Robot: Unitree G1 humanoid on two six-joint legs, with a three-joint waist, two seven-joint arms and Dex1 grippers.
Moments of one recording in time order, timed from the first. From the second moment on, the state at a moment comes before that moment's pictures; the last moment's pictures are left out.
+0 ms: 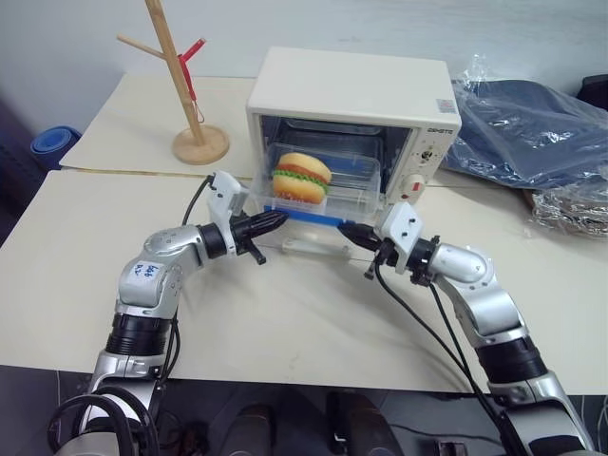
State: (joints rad) left arm -0.60 0.42 0.02 0.08 -0.42 0.57 -0.68; right arm -0.53 -0.46 0.15 0.06 0.17 0.06 0.76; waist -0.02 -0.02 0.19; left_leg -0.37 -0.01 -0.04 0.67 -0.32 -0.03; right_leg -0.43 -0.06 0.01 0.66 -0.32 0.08
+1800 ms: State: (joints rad) left arm -0.23 0.66 0.36 -0.12 -0.68 0.36 -0.98; right arm -0.49 -0.43 -0.05 0.36 0.39 -0.10 1.05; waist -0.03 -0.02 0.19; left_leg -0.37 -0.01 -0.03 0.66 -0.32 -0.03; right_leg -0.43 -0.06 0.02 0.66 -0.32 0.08
